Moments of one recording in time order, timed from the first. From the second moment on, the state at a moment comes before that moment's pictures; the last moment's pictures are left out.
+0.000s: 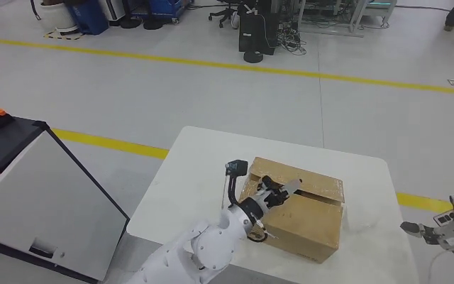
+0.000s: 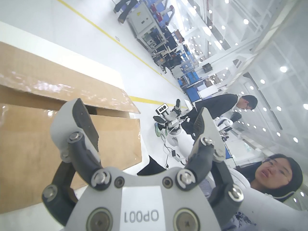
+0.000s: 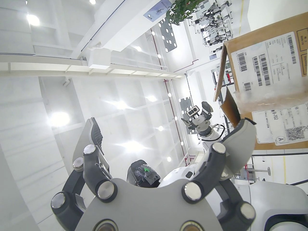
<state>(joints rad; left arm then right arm) 1.14 -1.30 -0.69 -1.82 0.16 0.18 -0.03 -1.40 -0.58 1.34 -0.71 1.61 0.05 1.54</state>
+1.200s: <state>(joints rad) 0.96 -1.43 -0.73 -1.45 -0.12 0.42 -0.14 -1.49 -0.62 1.47 -0.77 1.47 0.06 1.54</state>
